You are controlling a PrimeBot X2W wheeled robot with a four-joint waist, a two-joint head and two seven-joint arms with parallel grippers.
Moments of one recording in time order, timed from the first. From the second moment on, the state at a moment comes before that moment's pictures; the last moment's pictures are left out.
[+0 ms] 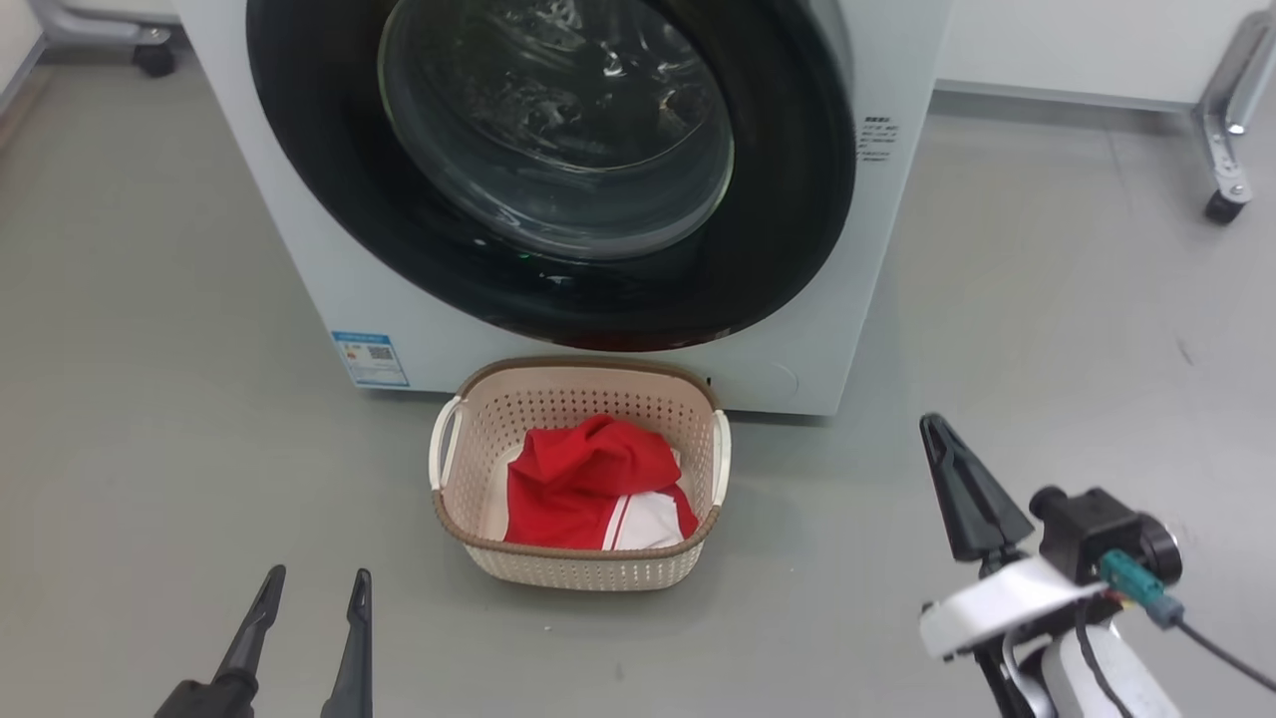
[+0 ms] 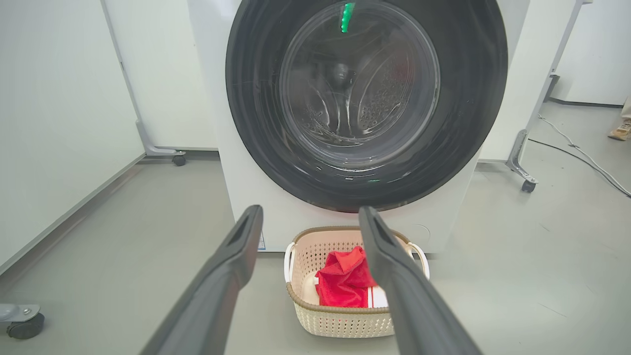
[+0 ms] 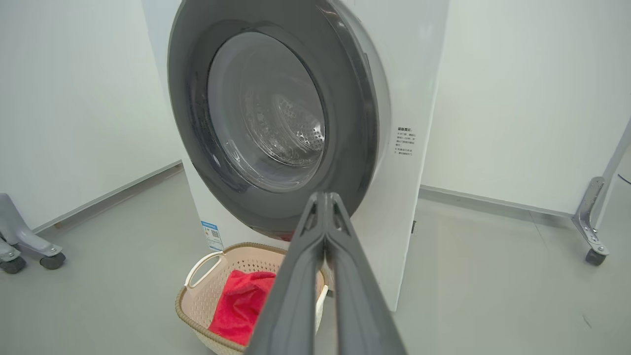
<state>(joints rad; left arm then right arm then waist) 0.21 0.17 -0.20 -0.04 -0.34 0.09 -0.21 -0.03 -0.08 0.20 0.19 0.23 0.09 -0.26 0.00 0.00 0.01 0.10</state>
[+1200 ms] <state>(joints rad) 0.00 0.10 -0.19 -0.12 -0.36 0.08 -0.24 -0.87 -0.22 0.20 0.37 0.25 0.12 -0.09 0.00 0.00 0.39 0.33</state>
